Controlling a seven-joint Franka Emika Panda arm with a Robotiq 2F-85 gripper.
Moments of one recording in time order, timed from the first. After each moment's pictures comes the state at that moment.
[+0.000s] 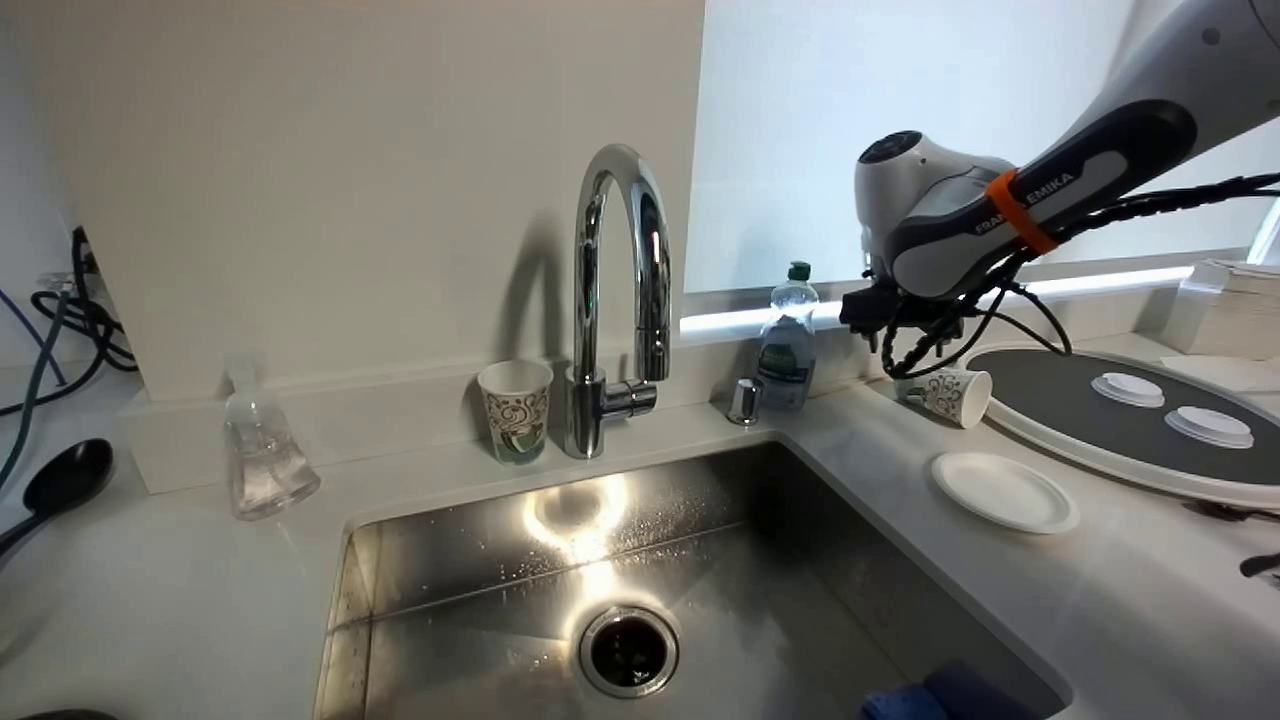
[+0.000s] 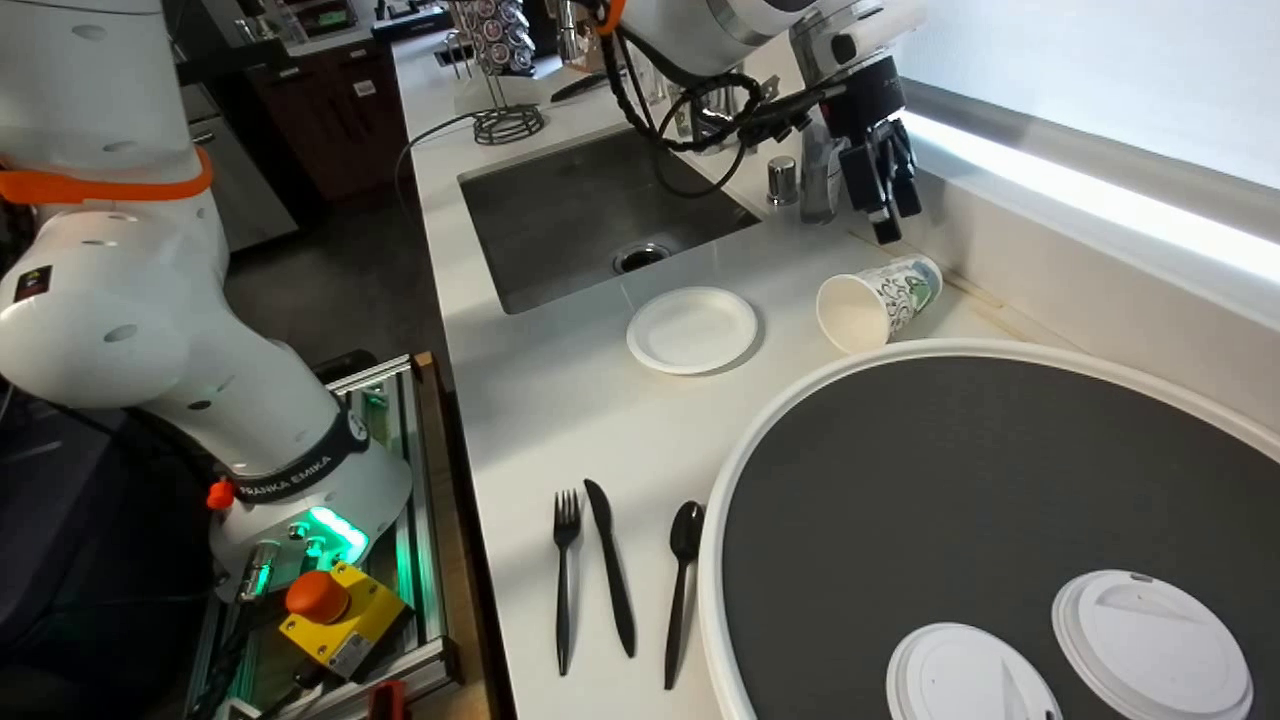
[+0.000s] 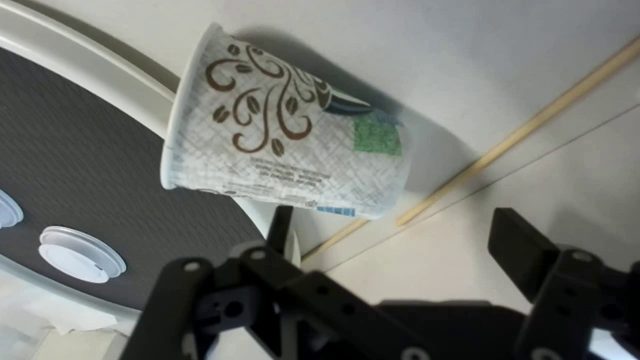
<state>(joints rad) 0.08 0.41 -0.13 -1.80 -0.63 2.26 1.27</state>
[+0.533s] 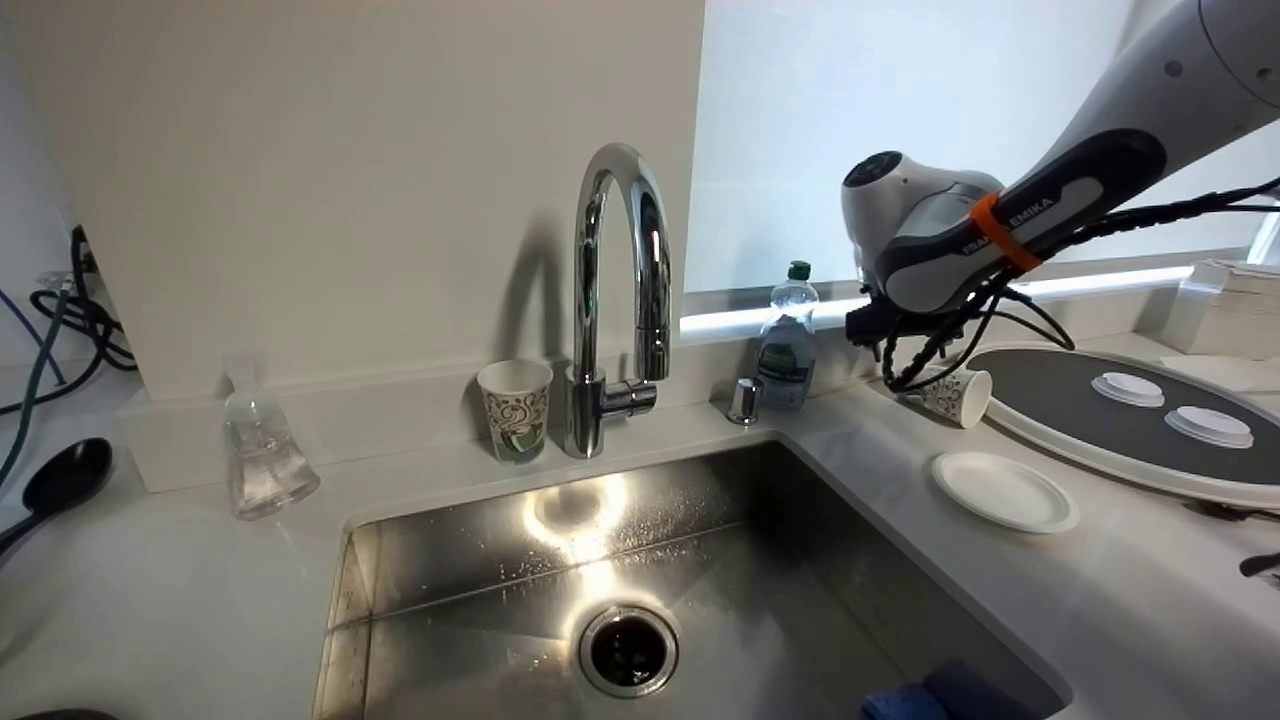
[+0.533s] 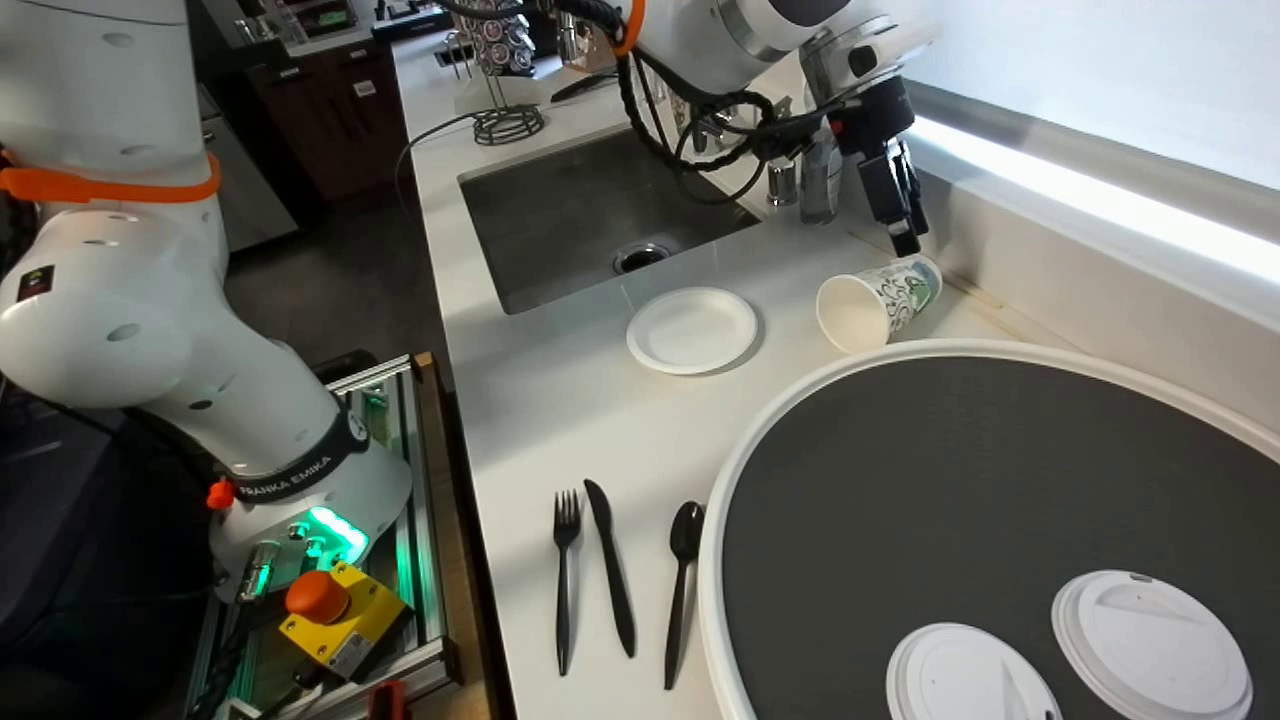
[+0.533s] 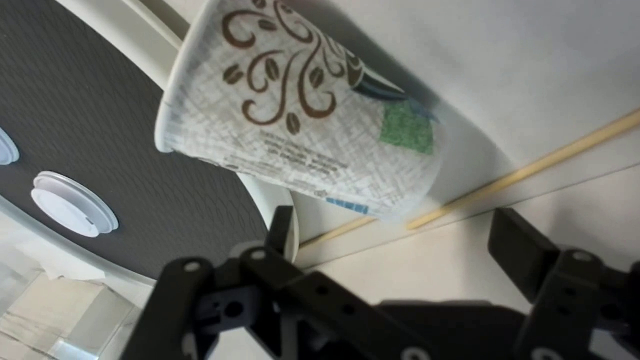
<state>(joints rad) 0.09 0.47 -0.15 -1.75 -0.70 2.23 1.19</state>
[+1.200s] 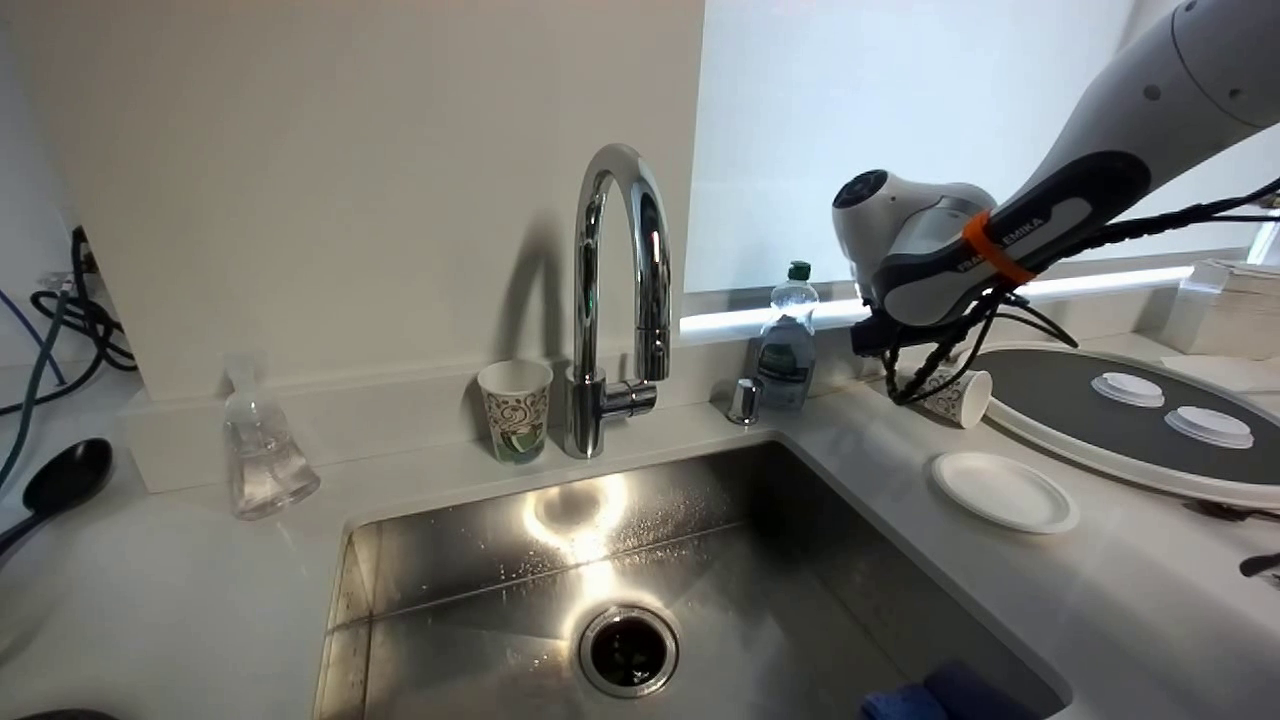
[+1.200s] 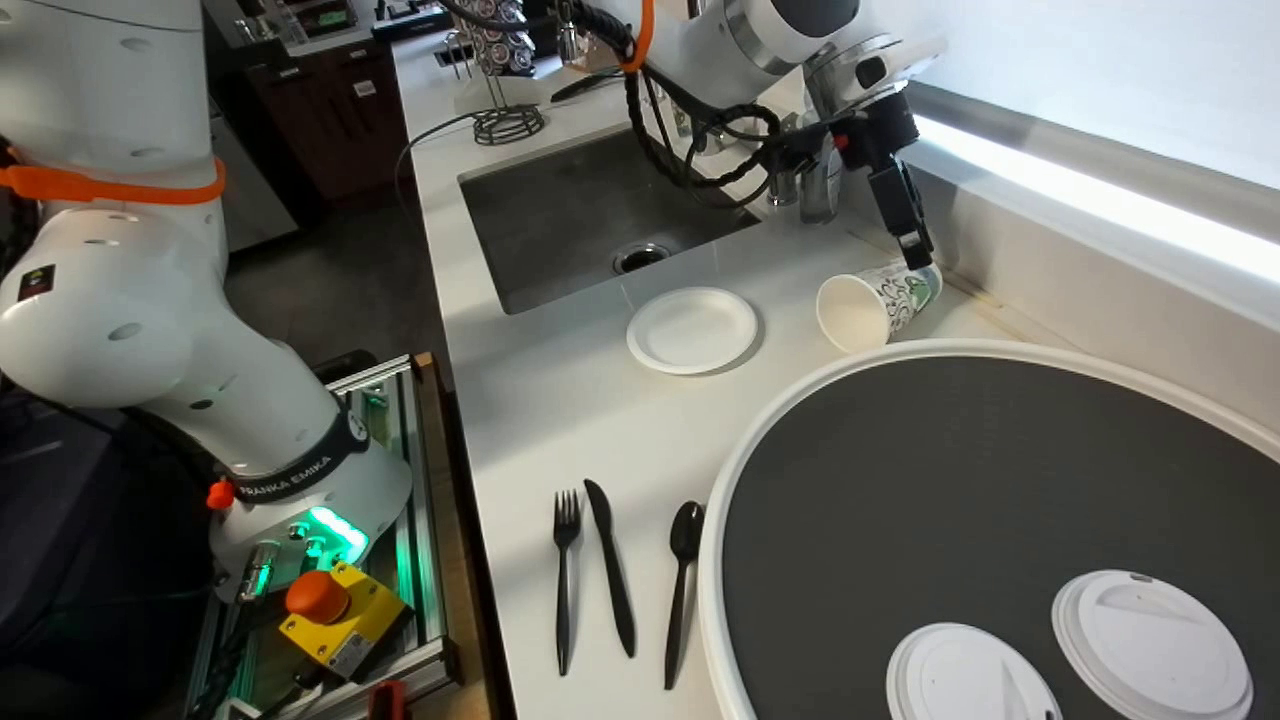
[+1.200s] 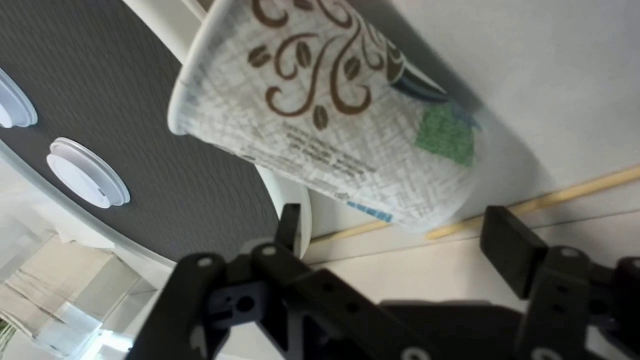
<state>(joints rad) 0.09 0.51 -0.15 -1.72 -0.76 2.19 1.16</state>
